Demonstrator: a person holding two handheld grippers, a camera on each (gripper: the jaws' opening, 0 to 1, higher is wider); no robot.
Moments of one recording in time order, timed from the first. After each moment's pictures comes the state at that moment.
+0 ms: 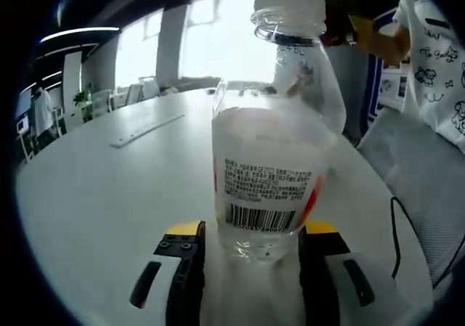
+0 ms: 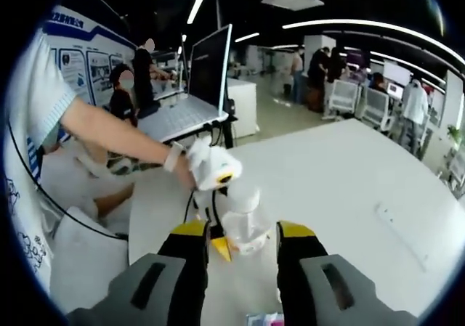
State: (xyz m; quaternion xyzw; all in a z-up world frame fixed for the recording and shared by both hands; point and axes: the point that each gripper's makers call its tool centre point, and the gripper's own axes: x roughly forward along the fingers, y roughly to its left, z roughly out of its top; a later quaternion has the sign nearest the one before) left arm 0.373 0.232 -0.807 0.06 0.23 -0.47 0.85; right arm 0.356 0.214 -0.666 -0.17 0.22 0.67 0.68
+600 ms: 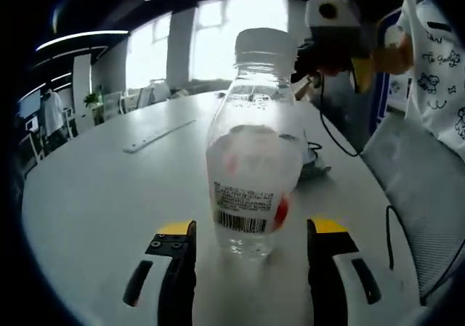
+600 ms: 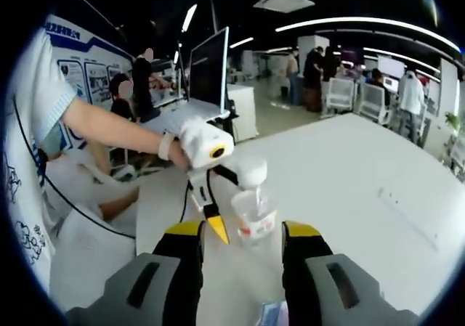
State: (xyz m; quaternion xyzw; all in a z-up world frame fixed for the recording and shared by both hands) left arm 0.360 0.243 -0.785 0.06 0.23 -0.44 0.87; right arm 0.346 0.190 -0.683 -0.14 0.23 0.67 0.69
